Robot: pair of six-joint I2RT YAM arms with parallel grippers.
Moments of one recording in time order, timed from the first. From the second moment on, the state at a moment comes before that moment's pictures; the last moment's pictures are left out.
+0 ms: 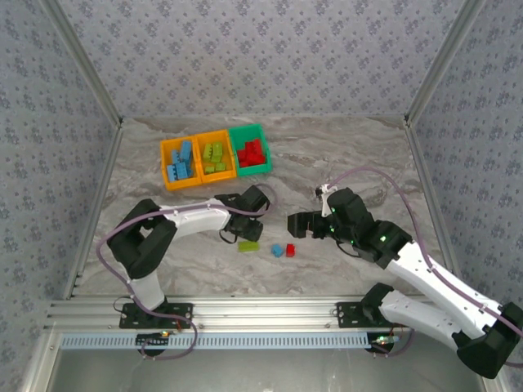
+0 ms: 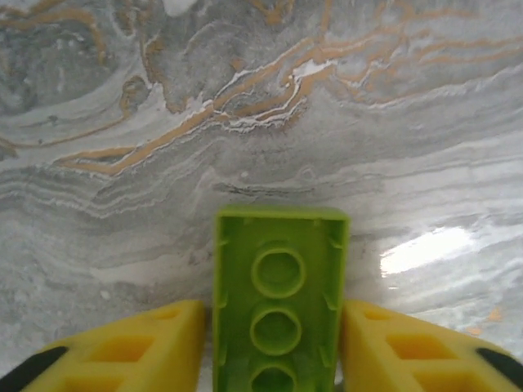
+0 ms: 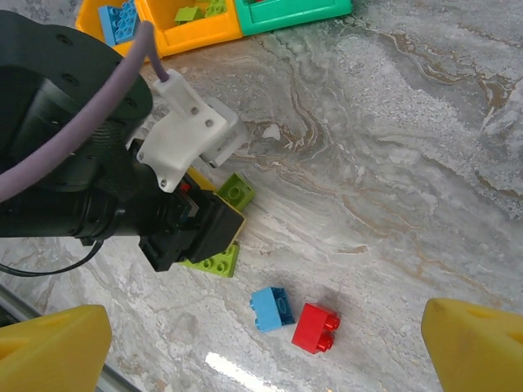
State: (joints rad) left arm -0.85 1.78 1.04 -0.53 -0.09 -0.40; right arm 0.73 0.87 0.80 -0.61 -0.02 0.54
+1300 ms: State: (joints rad) left arm -0.36 2.08 1.82 -0.64 -0.12 -0.26; right arm 0.78 0.84 0.81 -0.65 -0.12 0.54
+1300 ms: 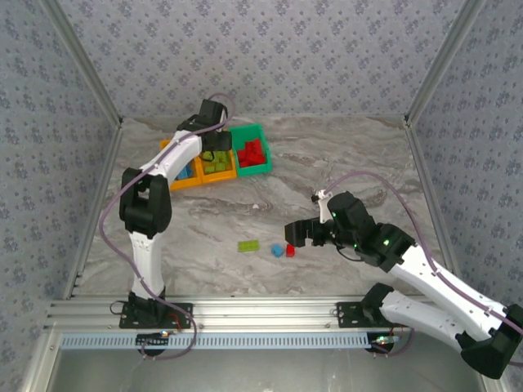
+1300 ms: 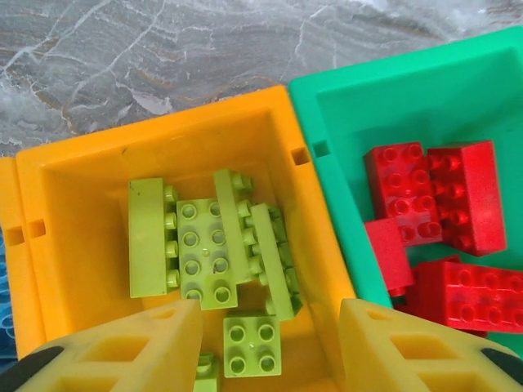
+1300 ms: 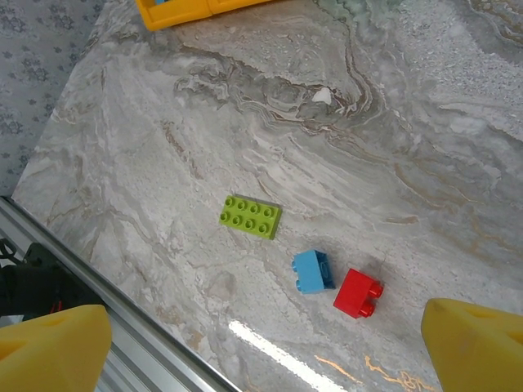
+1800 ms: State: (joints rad) left arm -0.63 1.09 1.14 -0.50 0.07 -0.02; right arm 0.87 1.10 0.76 -0.69 0.03 0.70
